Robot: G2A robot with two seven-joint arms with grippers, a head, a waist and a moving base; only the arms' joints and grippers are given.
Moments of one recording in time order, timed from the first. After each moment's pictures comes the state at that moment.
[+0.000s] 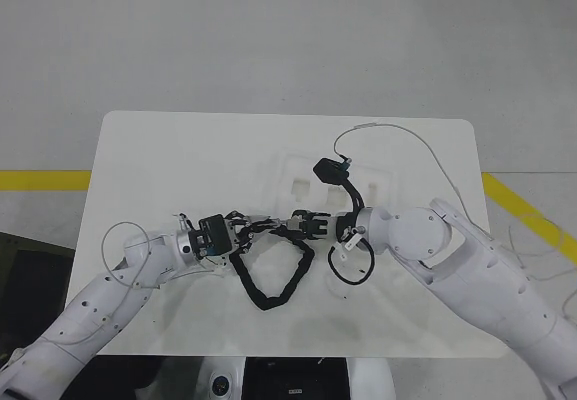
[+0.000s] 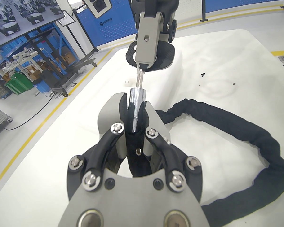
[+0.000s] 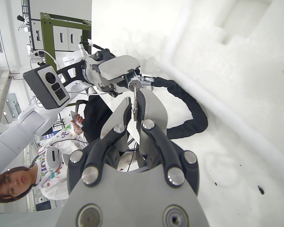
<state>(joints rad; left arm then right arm) 1.04 -0.88 -0.85 -1.39 1.62 -0.47 0.77 -0.77 -0.97 0.71 -1.78 0.08 0.30 0.76</state>
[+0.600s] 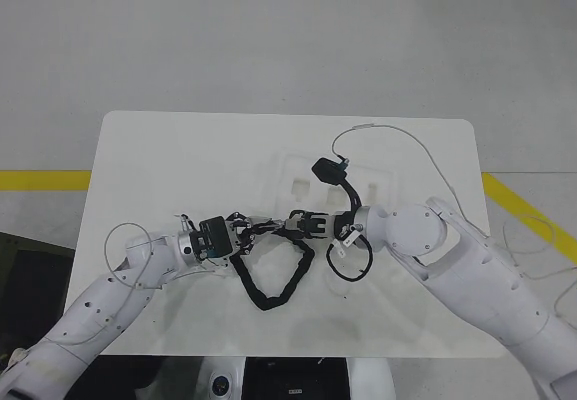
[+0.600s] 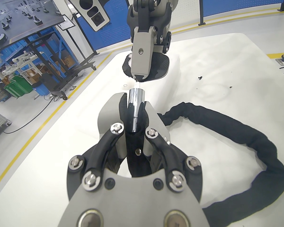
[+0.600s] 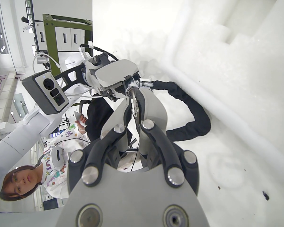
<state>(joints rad) 1.05 -0.90 -0.87 -1.38 1.65 -0.49 0.80 -0.78 -1.00 0.73 -1.74 0.09 0.28 0.78</state>
